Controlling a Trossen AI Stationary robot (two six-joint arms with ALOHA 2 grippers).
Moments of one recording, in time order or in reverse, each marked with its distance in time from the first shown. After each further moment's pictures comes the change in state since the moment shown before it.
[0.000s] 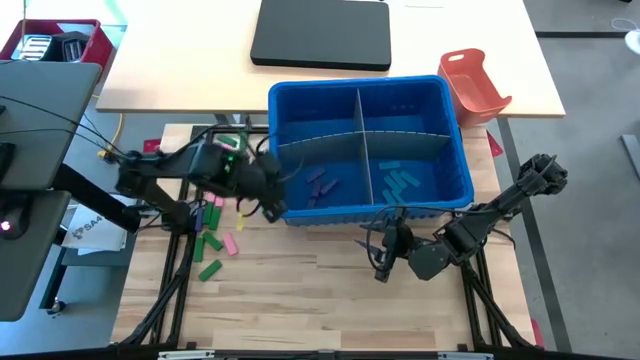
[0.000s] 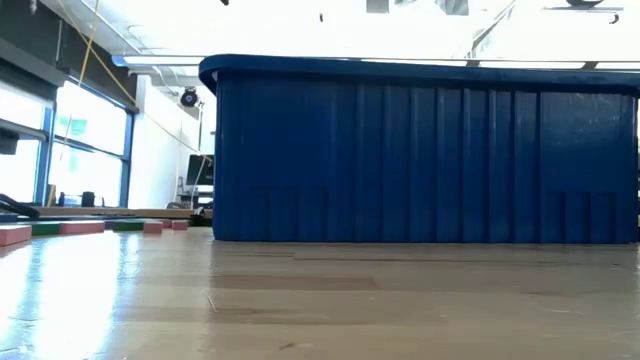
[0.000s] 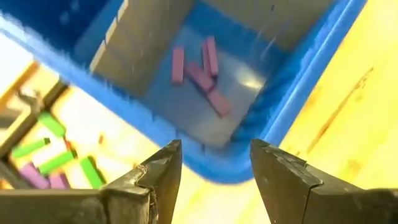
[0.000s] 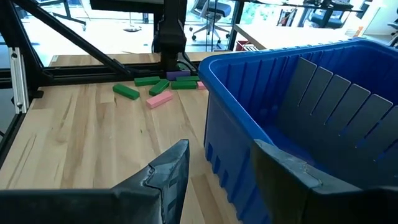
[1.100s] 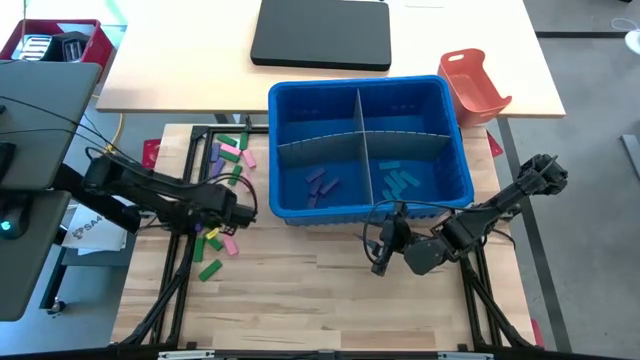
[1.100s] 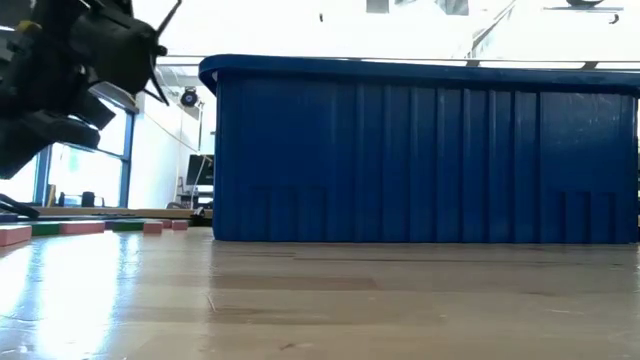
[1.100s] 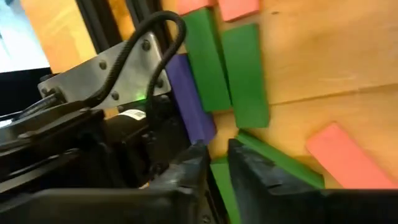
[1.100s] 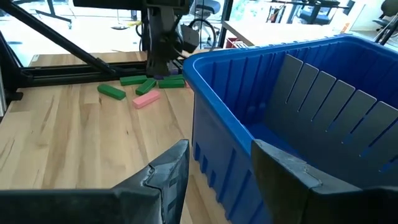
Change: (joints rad) left arm 0.053 -0.313 -1.219 0.133 0.368 -0.612; right arm -0.038 0.000 0.000 -0.015 0.008 0.007
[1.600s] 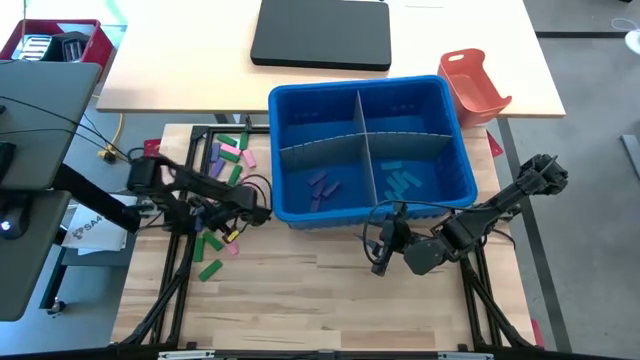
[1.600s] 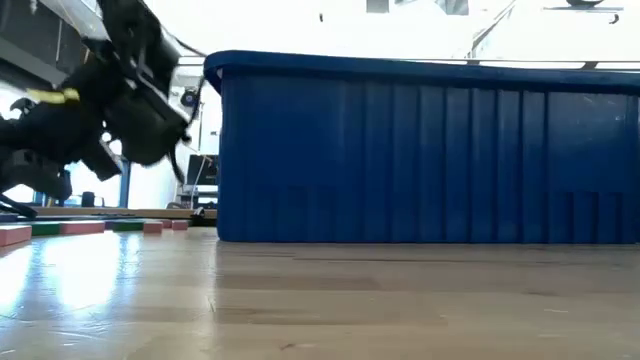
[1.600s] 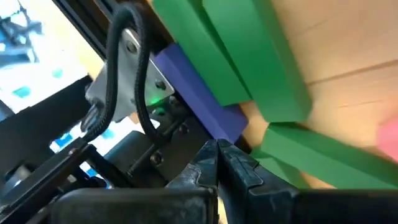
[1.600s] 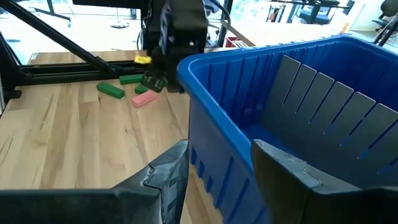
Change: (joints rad) left arm 0.132 0.377 0.011 0.019 0.060 0.432; right arm 0.000 0.000 0.000 -0.007 0.000 0.000
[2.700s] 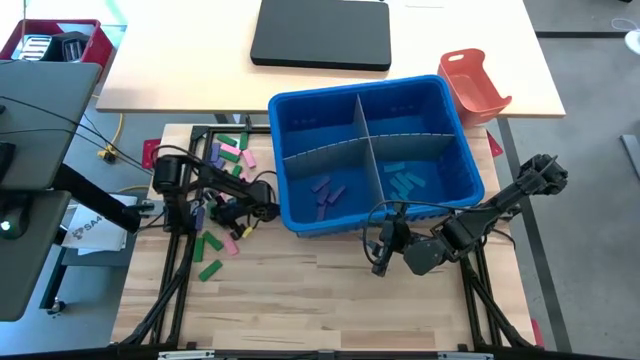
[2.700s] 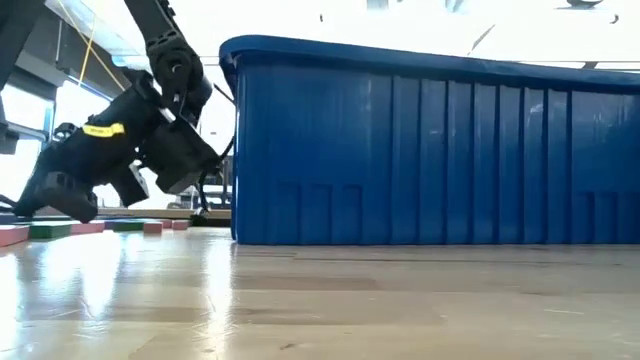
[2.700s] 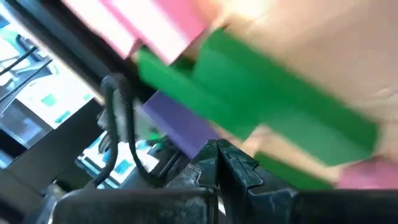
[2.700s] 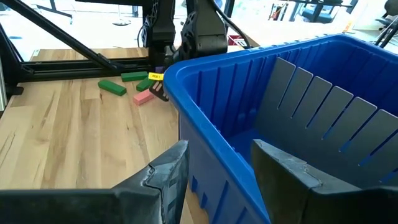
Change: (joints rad) left arm 0.079 0.184 0.100 0.027 -0.069 0.168; right arm 0.000 0.000 0.000 -0.008 -0.011 0.000
